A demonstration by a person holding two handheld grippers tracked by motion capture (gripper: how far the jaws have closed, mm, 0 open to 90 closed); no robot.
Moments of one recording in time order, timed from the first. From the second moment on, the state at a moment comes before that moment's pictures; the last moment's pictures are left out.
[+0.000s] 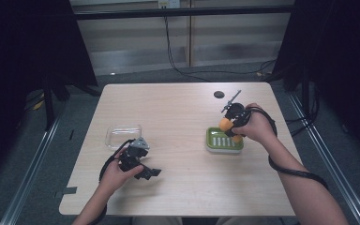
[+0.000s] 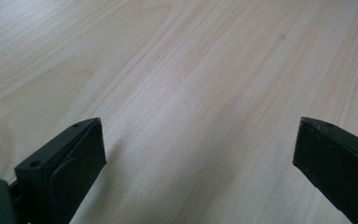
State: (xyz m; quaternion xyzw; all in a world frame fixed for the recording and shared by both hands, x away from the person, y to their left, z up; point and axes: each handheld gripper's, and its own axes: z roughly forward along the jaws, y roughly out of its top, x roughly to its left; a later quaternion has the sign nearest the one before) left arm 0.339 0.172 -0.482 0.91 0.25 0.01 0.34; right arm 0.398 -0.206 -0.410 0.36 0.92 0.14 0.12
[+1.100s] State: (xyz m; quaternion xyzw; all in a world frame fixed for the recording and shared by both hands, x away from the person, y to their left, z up) left arm 0.338 0.171 -0.482 0.91 0.26 0.02 0.34; right arm 0.399 -0.202 -0.426 0.35 0.92 0.13 0.10
